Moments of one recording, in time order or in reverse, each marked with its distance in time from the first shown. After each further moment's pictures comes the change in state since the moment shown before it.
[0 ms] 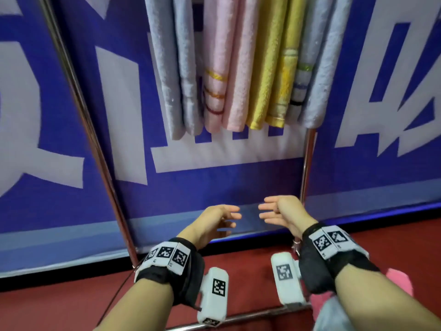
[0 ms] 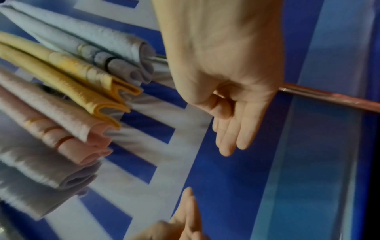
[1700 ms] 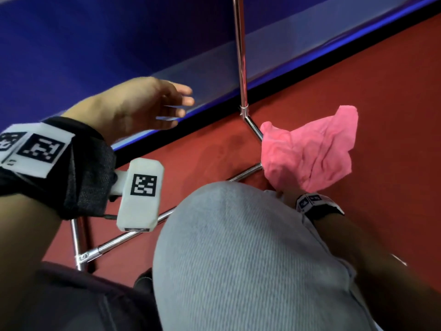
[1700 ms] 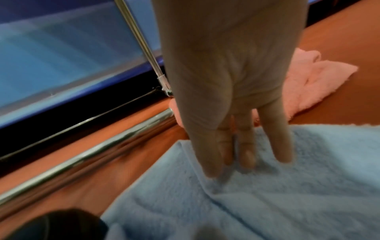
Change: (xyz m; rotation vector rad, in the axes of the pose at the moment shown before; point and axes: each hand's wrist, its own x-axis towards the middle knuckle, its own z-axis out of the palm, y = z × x) left_hand 0.089 -0.034 0.075 0.380 -0.190 -0.176; right_hand 0.053 0.400 -0.203 -1.217 -0.231 0.573
